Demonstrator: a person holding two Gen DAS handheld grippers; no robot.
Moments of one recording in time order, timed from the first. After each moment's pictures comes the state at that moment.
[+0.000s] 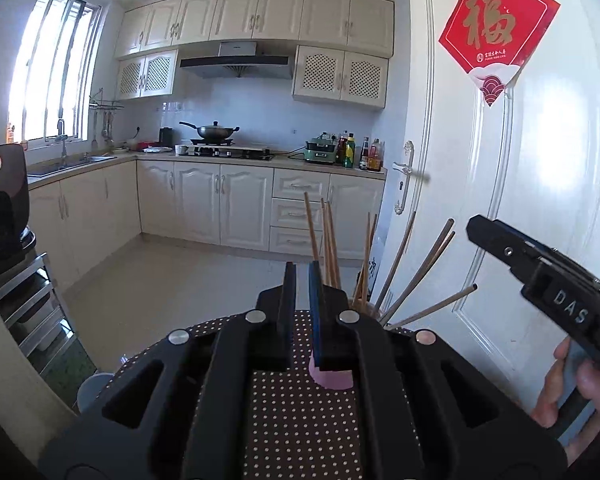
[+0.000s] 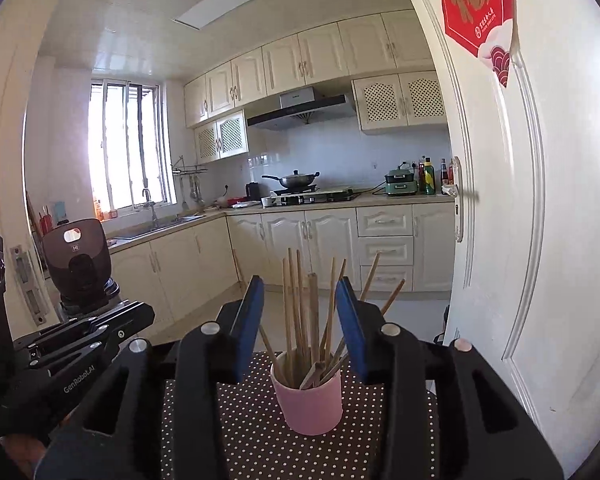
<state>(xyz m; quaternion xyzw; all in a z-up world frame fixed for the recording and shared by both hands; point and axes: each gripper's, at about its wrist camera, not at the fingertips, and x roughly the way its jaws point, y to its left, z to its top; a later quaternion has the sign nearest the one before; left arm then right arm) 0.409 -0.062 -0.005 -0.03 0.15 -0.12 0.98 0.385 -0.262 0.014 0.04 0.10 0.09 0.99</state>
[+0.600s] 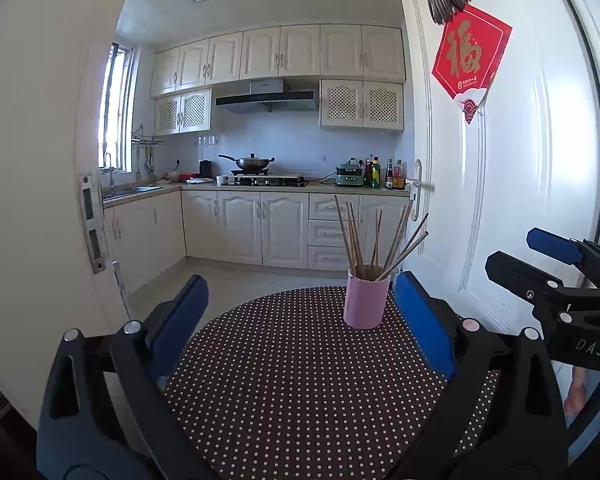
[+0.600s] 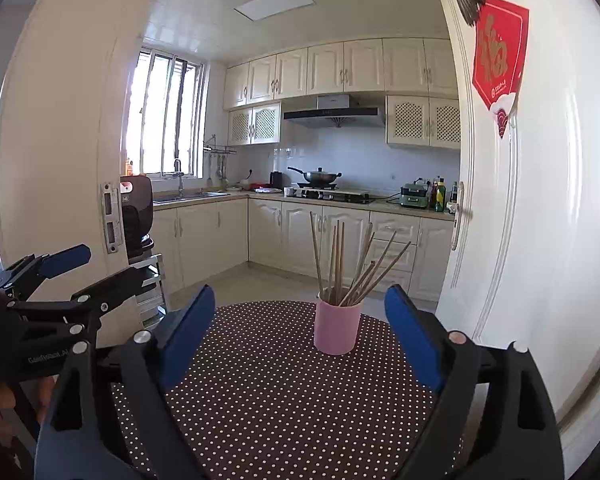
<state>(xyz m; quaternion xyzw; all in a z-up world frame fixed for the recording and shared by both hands) 0.212 -0.019 0.004 0.01 0.10 -0.06 0.99 0.215 -0.214 0.008 -0.05 0.09 0.12 0.99</state>
